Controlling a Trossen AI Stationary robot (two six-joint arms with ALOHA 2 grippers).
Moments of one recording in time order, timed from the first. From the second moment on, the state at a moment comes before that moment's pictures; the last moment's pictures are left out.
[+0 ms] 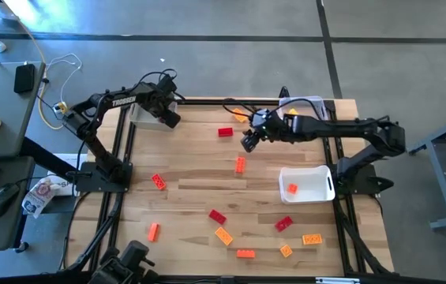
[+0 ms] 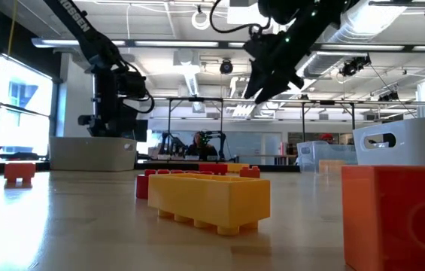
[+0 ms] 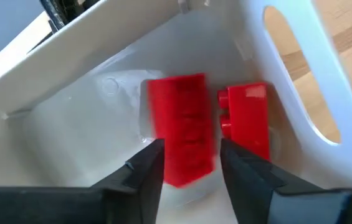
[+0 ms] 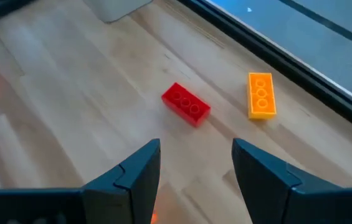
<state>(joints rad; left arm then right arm) 1.05 1.67 1.03 -0.75 -0.16 -0.01 -0.24 1.49 1.08 -0.36 0.28 0.37</state>
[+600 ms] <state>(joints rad) 1.03 1.67 1.23 -0.99 -0.13 0.02 -0.35 1.66 1.08 -0.10 0.28 0.24</state>
